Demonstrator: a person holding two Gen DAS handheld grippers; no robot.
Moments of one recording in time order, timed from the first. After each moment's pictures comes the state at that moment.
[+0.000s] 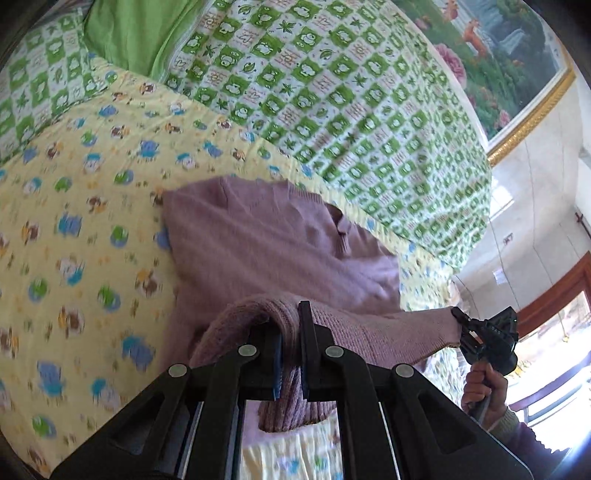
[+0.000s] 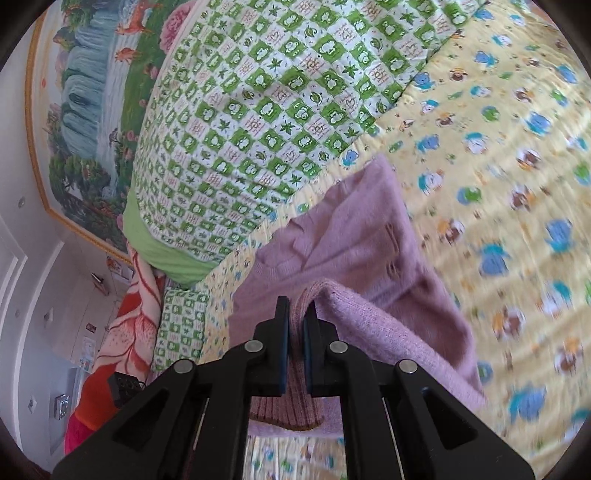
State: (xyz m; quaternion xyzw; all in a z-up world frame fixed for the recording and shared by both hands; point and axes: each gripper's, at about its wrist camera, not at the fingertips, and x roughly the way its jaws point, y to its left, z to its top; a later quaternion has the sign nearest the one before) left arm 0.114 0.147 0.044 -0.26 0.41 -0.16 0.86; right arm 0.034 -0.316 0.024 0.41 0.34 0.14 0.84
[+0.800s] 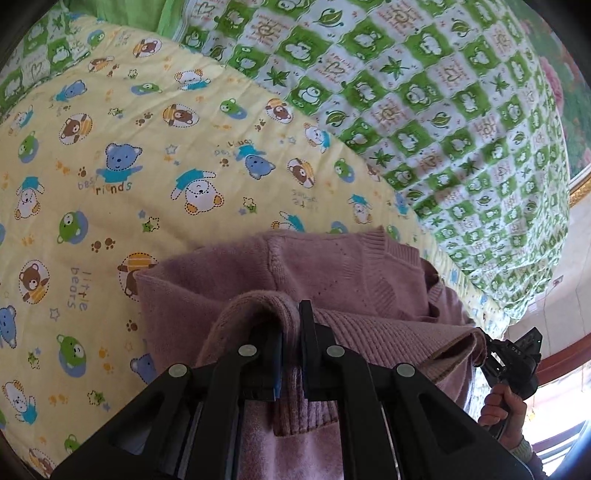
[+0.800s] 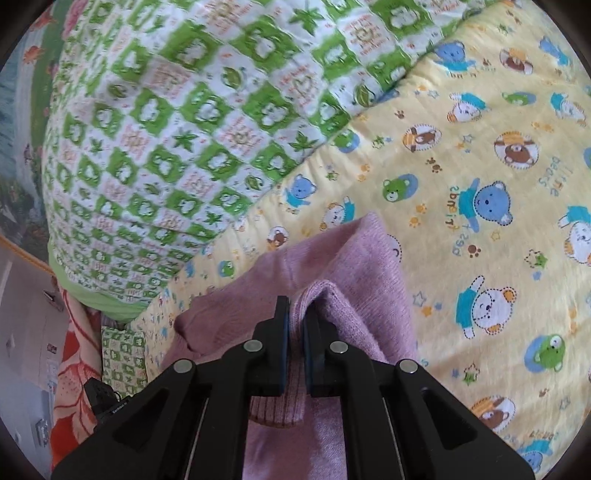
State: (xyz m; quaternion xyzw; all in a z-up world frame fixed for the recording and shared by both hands) left arm 0.296 0.147 -0.041 -0.28 0.46 -0.07 0.84; right arm 0.222 -0.336 -0.043 0.39 0.41 0.07 0.82
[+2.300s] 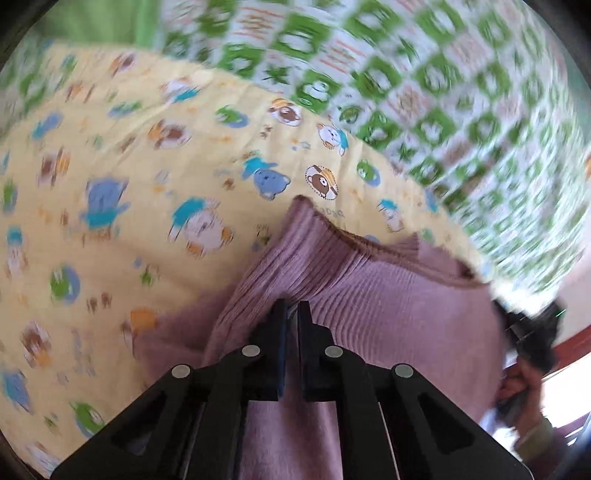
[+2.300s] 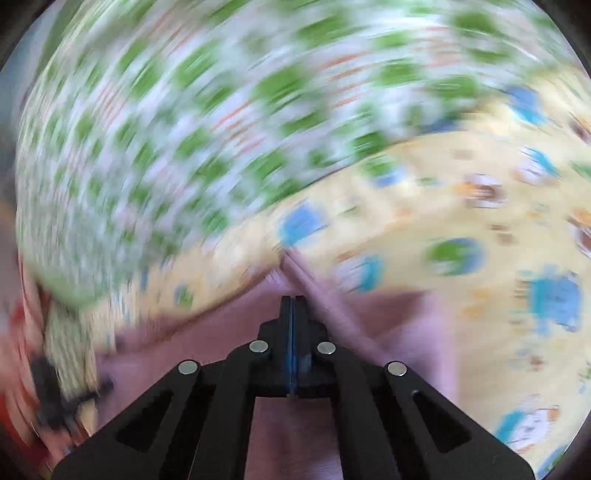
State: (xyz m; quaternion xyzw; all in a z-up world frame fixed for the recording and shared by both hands) left arm 0.311 0.142 -0.069 -0.24 0.46 -0.07 0.85; right arm 0.264 -0.337 -0.070 0.32 0.37 0.03 0.88
